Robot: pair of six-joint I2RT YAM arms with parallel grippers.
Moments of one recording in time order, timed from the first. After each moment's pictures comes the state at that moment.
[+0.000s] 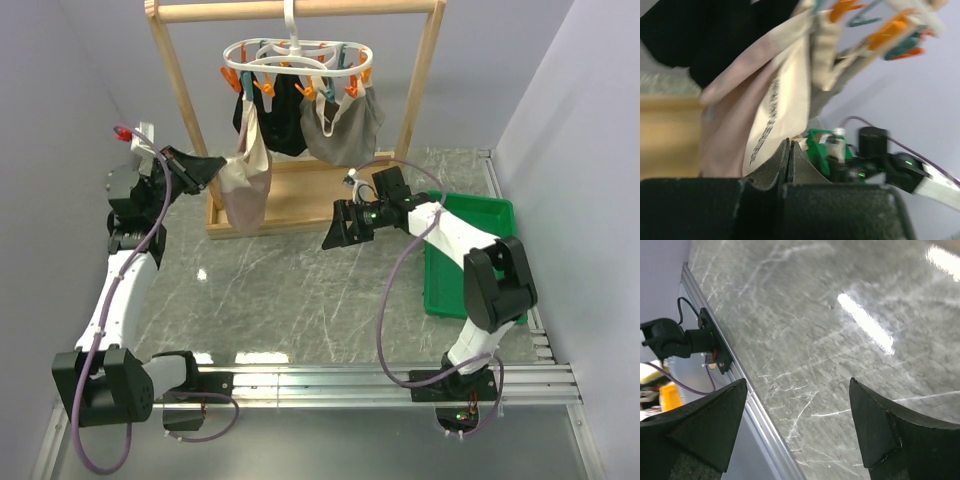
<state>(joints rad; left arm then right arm) 0.08 1.14 0.97 0.33 0.67 -0.80 0.40 1.74 1.23 -0.42 -0.78 0.25</state>
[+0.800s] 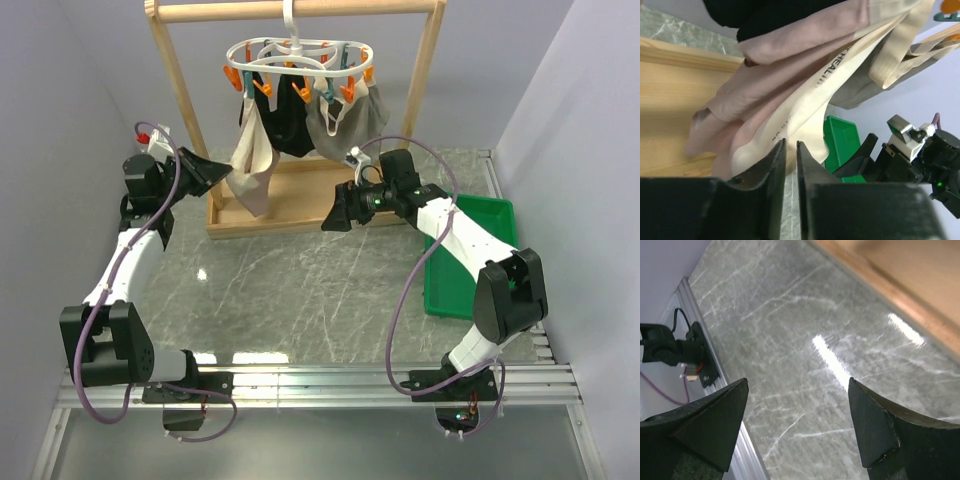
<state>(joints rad) 0.08 1.34 1.01 0.20 0.62 -0.80 0.40 1.63 1.30 -0.37 -0.76 0.13</state>
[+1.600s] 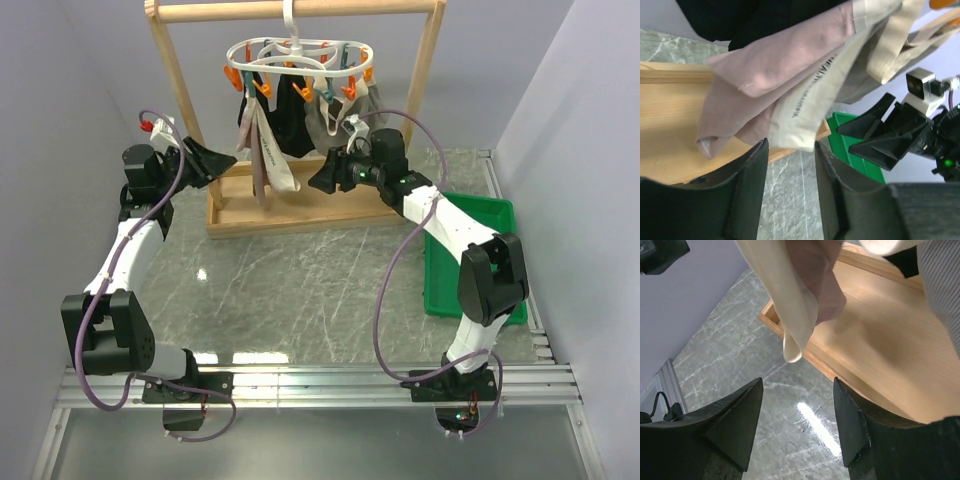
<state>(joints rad) 0.08 1.41 1.10 0.20 0.67 -0.71 0.43 1.77 1.45 -0.02 -0.57 0.31</state>
